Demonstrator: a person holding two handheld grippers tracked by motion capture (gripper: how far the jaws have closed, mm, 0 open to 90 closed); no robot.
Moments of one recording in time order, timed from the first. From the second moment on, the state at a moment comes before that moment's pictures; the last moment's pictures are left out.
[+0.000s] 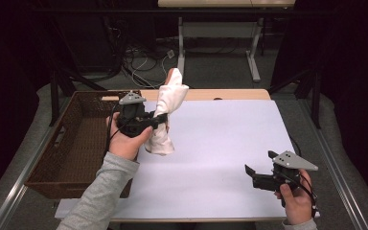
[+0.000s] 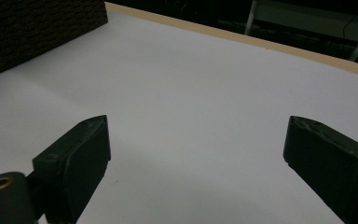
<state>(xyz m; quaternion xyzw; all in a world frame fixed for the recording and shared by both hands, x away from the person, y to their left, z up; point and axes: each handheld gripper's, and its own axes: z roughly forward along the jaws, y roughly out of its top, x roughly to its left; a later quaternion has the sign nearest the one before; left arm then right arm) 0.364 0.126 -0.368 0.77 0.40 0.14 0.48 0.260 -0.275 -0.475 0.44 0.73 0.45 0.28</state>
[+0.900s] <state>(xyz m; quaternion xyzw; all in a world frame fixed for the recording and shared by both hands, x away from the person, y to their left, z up) 0.366 0.076 -0.392 0.77 0.37 0.11 0.50 0.260 -0.277 -0.475 0.44 0.73 0.45 0.28</state>
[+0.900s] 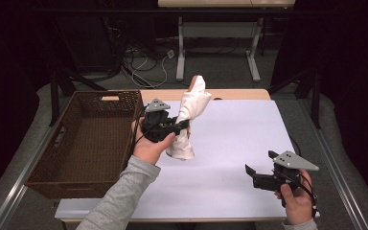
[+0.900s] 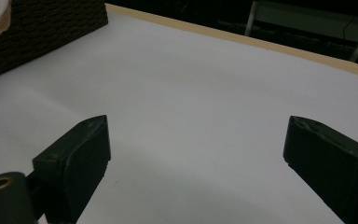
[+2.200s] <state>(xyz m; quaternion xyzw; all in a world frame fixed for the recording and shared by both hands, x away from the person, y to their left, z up) 0.356 0.028 -0.501 0.81 0.36 0.07 0.46 0.262 -0.271 -0.481 0.43 0.73 0.44 0.28</state>
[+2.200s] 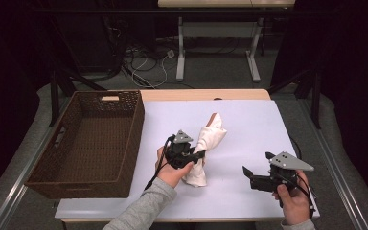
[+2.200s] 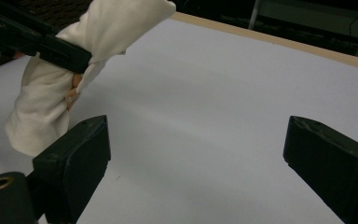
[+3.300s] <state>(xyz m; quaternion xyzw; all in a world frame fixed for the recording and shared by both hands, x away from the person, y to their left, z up) 0.356 0.005 -0.545 0.81 0.37 0.06 0.45 0.264 -0.267 -0.489 0.43 0.74 0.44 0.27</state>
